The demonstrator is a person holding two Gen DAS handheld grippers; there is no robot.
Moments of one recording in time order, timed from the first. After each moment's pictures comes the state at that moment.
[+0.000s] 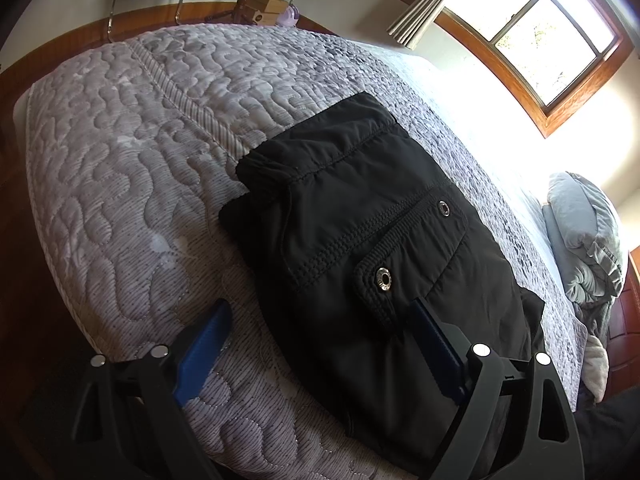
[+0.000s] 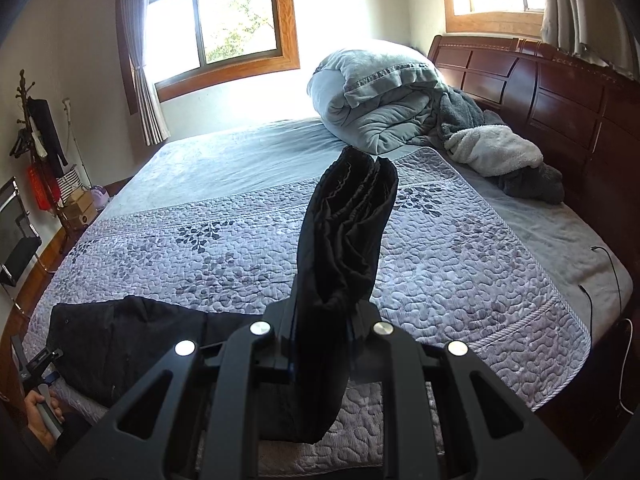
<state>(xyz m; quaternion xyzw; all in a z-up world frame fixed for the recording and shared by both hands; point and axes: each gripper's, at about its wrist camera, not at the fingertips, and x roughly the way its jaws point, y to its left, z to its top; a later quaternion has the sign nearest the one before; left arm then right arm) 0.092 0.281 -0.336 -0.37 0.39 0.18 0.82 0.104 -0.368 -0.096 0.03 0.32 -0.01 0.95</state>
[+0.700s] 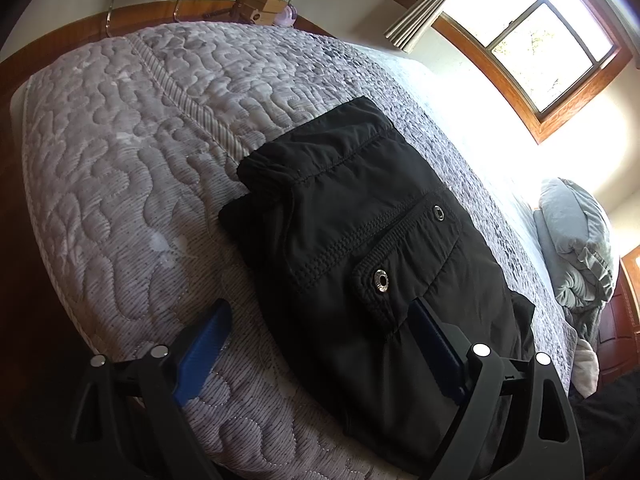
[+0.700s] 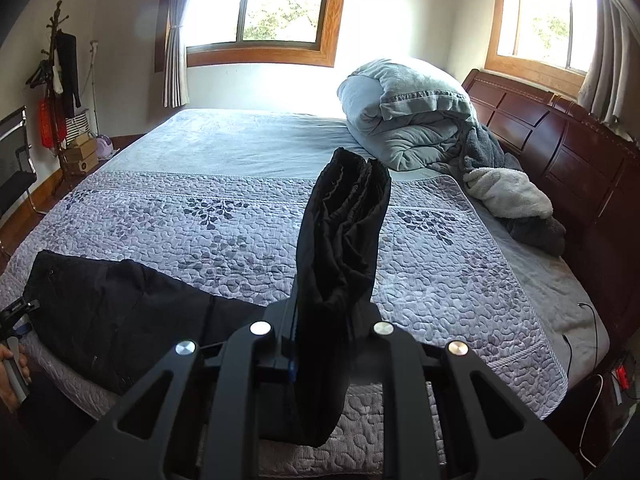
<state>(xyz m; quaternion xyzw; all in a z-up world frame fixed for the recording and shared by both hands) 0.084 0.282 -0.334 -0.39 0.37 0.17 0.82 0.112 -0.296 -0.101 -0.09 0.32 0.01 0.94</state>
